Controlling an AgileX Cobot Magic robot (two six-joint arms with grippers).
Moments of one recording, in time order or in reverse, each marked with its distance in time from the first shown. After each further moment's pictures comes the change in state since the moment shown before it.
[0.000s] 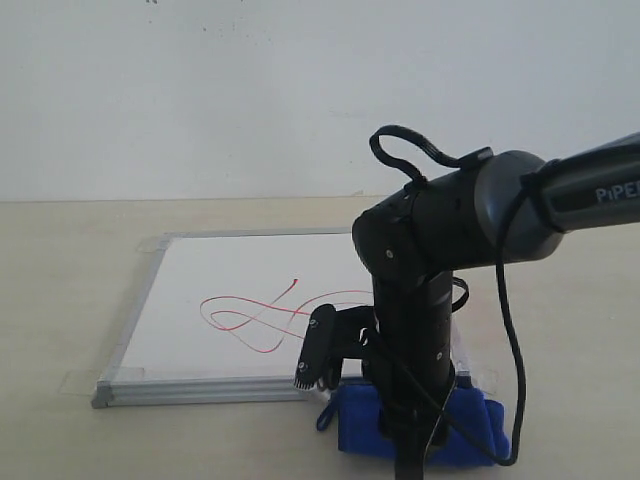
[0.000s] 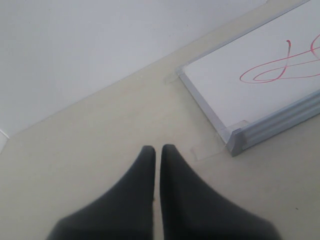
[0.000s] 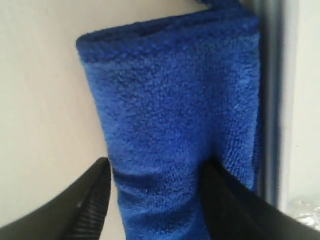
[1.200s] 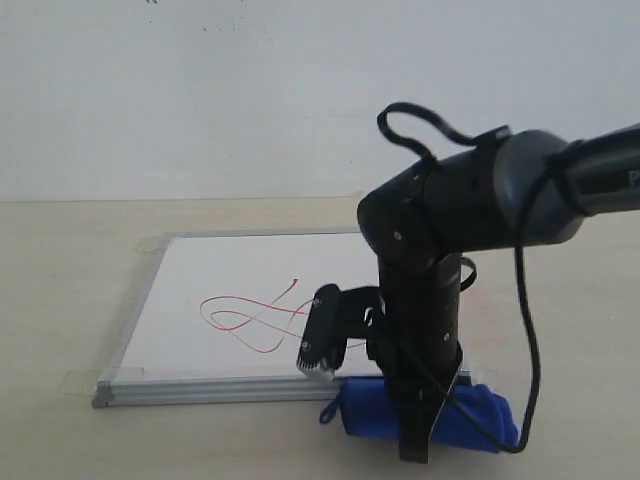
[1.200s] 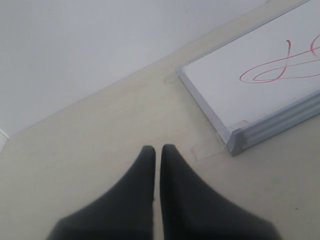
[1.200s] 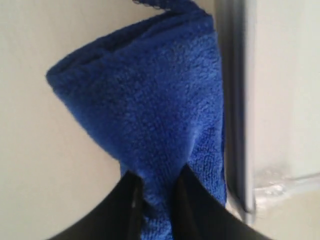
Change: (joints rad) left arm 0.000 0.000 0.000 0.000 0.000 0.000; right arm 0.001 -0.053 -0.008 -0.040 0.024 0.034
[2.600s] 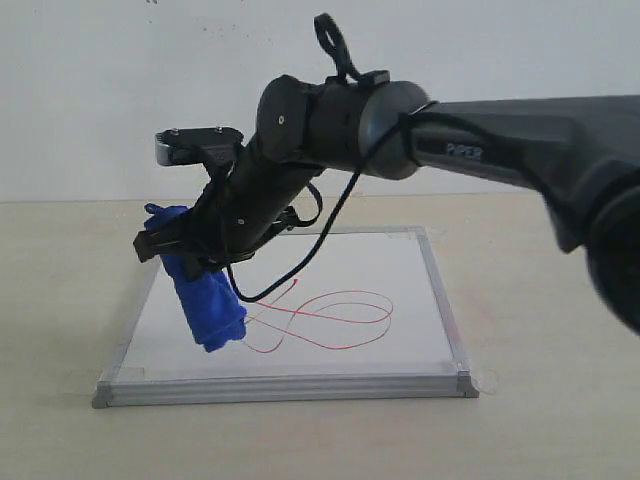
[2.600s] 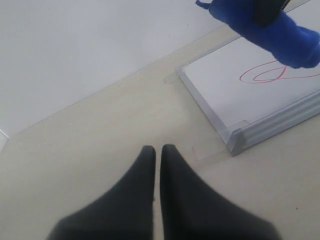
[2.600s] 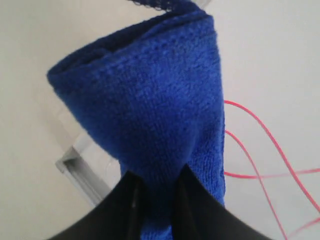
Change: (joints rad) left arm 0.000 0.000 0.000 0.000 0.000 0.000; right arm 0.021 0.316 -0.681 0.526 -0.212 0.448
